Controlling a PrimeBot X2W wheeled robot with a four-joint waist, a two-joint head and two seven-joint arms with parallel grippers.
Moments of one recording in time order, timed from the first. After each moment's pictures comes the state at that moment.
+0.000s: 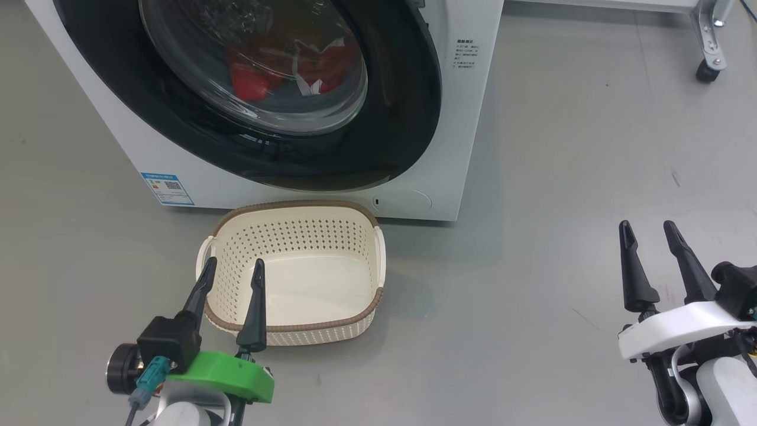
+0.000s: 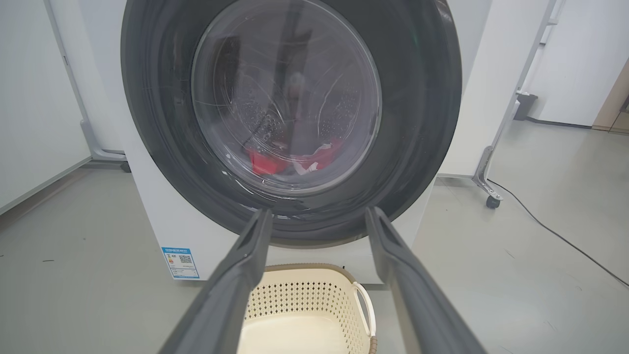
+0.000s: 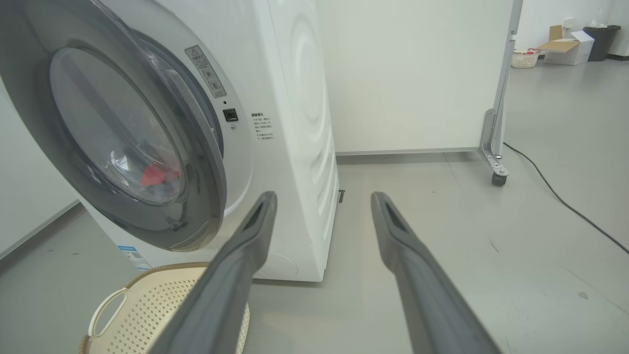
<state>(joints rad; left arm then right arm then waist) -0.10 0.03 -0.25 0.20 -0.37 0.02 -0.25 -0.05 -0.31 0.23 0.08 0.60 0.01 -0.18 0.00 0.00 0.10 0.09</state>
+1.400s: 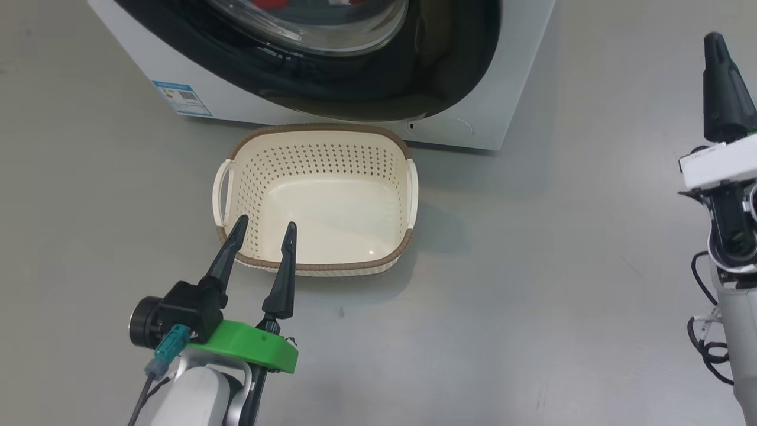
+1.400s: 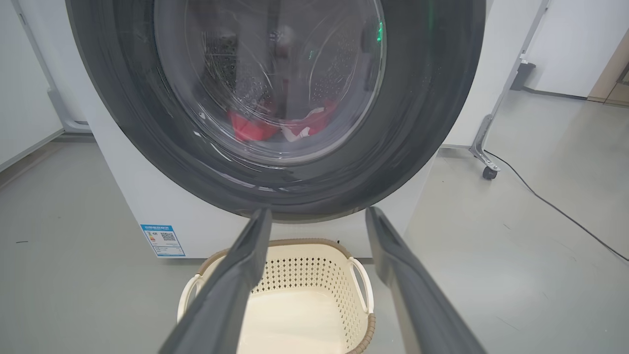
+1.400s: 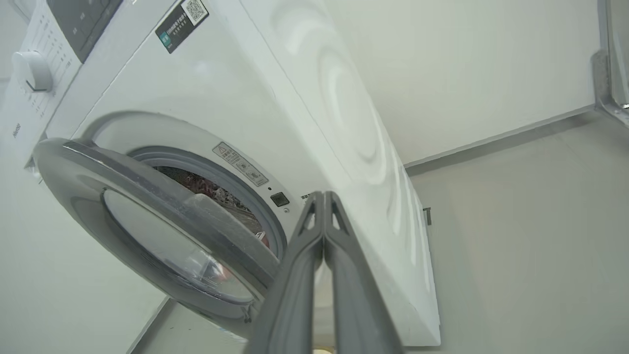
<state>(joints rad) -0.20 0.03 -0.33 0.17 -0.38 0.00 -0.25 -0.43 -0.29 0.10 0.01 0.90 0.03 0.03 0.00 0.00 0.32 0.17</state>
